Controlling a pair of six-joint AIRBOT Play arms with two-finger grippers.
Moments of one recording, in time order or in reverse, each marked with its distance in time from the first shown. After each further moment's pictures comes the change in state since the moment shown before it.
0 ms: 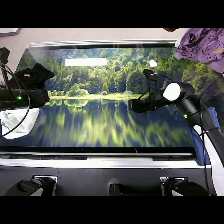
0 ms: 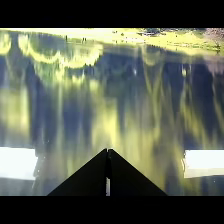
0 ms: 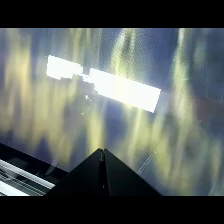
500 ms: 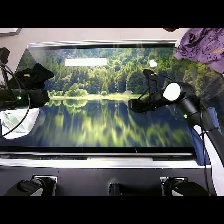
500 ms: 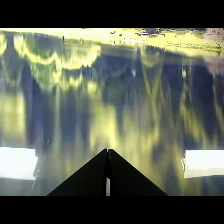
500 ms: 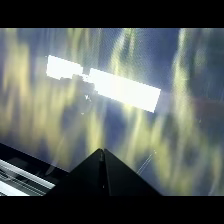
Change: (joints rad) left arm 0.000 0.000 0.000 0.000 0.000 0.000; right arm 0.000 0.000 0.000 0.000 0.000 0.000
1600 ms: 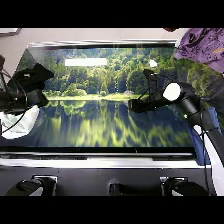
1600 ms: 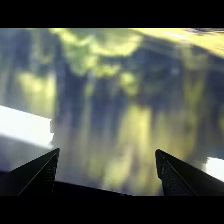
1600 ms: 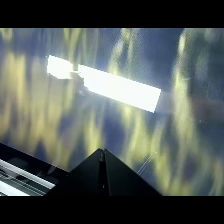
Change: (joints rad) left arm 0.113 -0.021 -0.044 0.123 -0.106 -0.135; right arm 0.000 0.000 0.000 0.002 0.000 0.000
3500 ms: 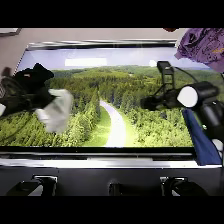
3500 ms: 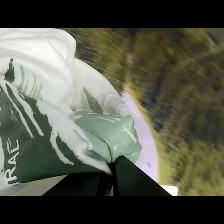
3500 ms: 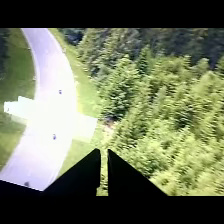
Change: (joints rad) left arm 0.078 0.024 -0.290 -0.522 0.540 0.197; right arm -0.002 0.180 0.000 -0.320 0.052 0.056
